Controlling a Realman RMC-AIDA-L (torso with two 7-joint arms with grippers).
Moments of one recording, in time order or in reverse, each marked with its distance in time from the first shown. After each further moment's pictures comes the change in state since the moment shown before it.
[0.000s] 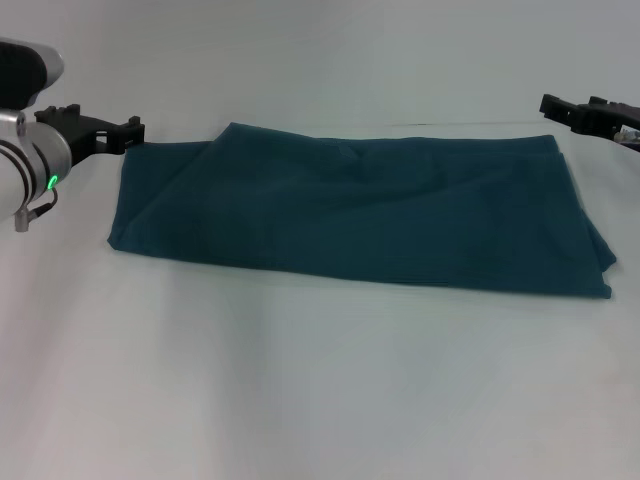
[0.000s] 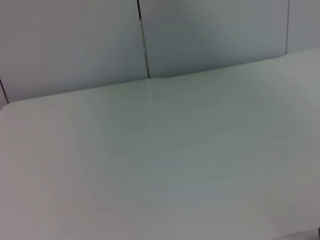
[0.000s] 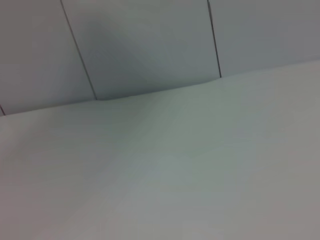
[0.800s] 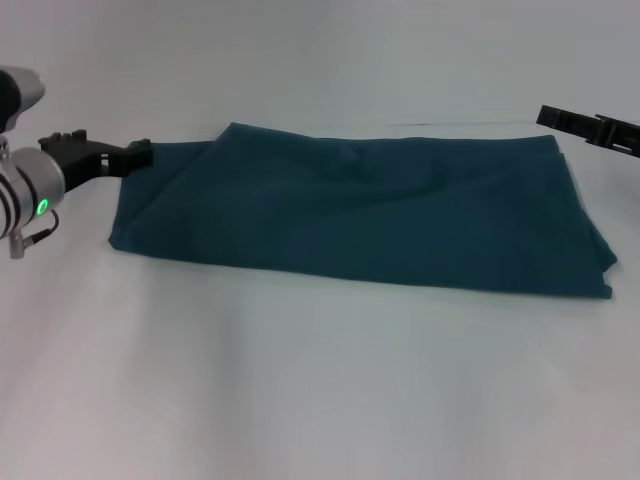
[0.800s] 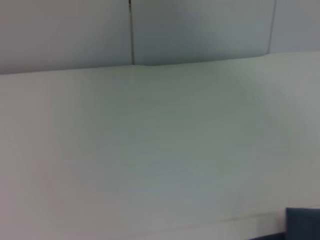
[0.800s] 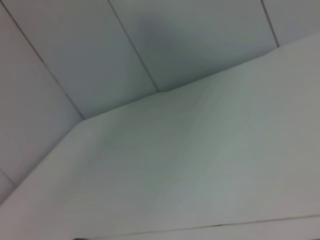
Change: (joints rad) left arm 0.078 -0.005 0.005 0.063 0.000 0.156 -0.075; right arm -0.122 -0.026 -0.148 -0.153 -0.008 -0.350 0.348
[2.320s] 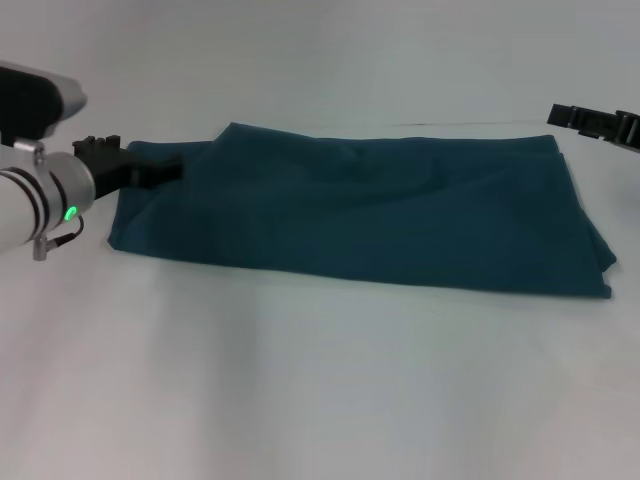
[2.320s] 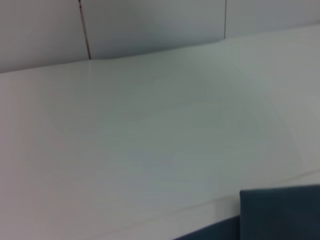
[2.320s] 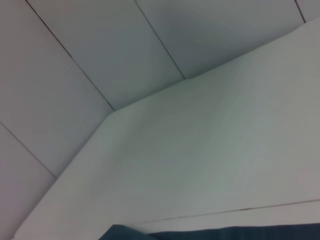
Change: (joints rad) left arm -0.004 0.000 0.129 -0.018 0.000 -0.014 0.001; right arm -0.030 -0.052 -0.053 -0.041 -0.001 -0.148 0.141
